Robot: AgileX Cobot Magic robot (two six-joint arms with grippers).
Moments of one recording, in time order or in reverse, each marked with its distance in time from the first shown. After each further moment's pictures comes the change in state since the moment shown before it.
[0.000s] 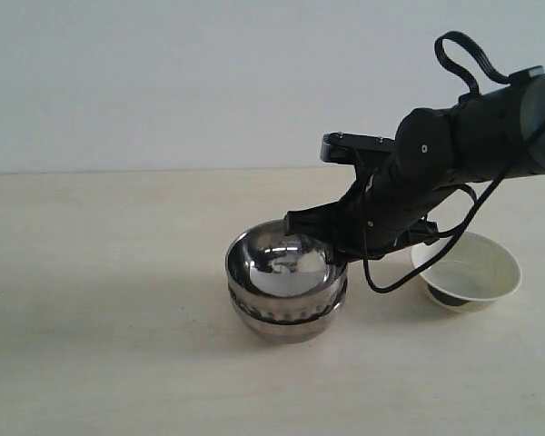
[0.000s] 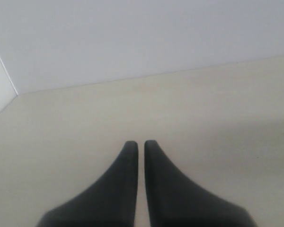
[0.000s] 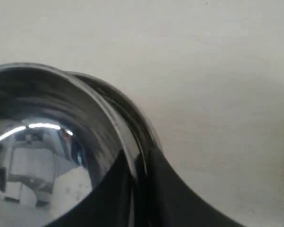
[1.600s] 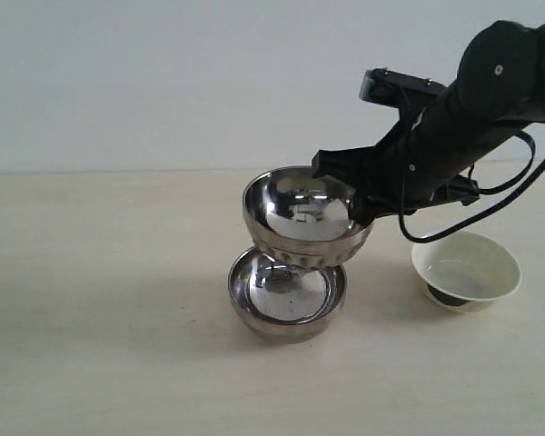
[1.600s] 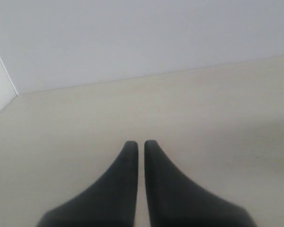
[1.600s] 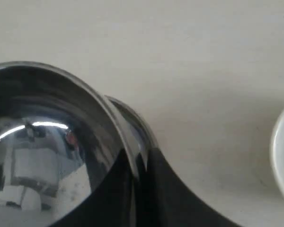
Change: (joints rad) left arm 0.000 0.000 0.000 0.000 0.000 0.000; right arm -0.064 -0.160 -0.015 0.062 0.120 -0.027
